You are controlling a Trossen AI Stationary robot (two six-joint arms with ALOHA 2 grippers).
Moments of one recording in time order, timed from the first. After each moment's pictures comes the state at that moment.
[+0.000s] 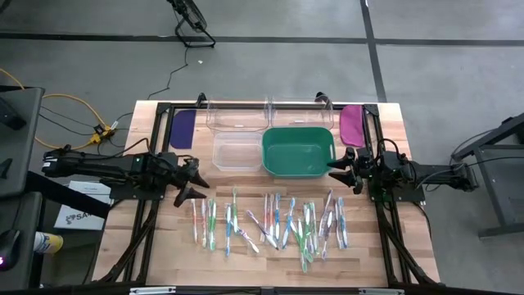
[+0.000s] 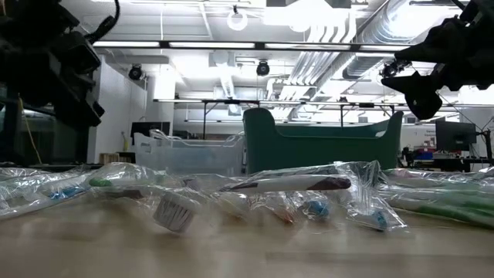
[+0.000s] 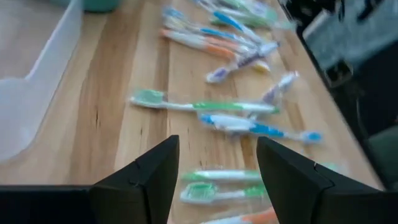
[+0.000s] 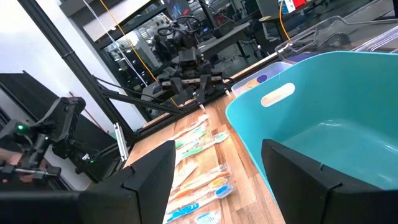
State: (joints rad) left arm 0.01 0.43 0.16 -0.18 0.27 -0.33; right arm -0.03 0.05 0.01 0.04 0.00 0.52
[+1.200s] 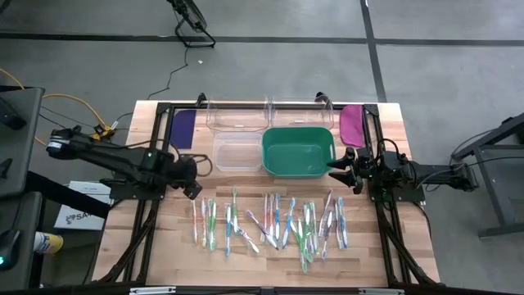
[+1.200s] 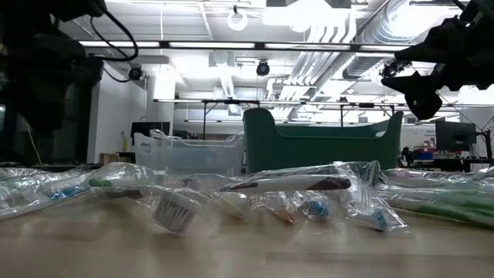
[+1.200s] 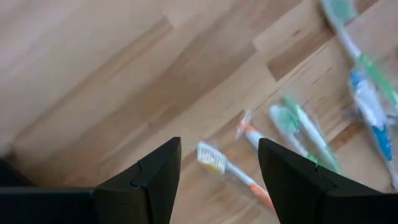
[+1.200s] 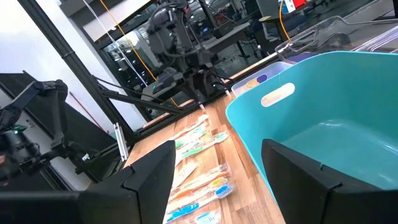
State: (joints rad) left arm -0.19 0.90 0.61 -0.94 -0.07 -1.14; right arm -0.03 0.05 0.01 0.04 0.00 0.52
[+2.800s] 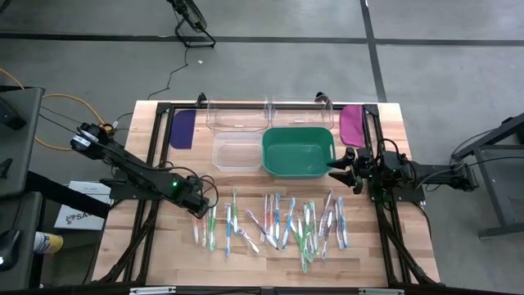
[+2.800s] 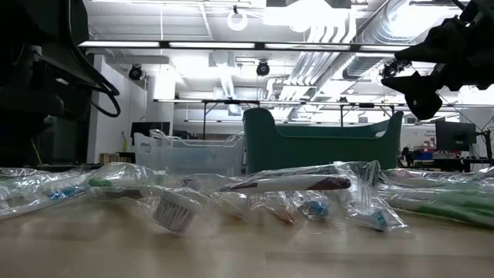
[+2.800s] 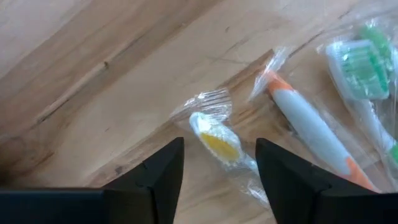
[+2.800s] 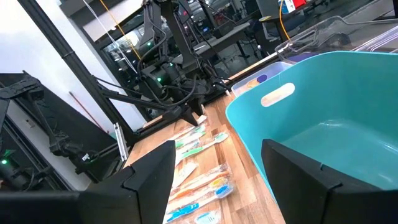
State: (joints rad) left arm -0.44 1.31 0.61 -0.78 -0.06 -1.39; right arm -0.03 0.05 0.01 0.04 0.00 0.52
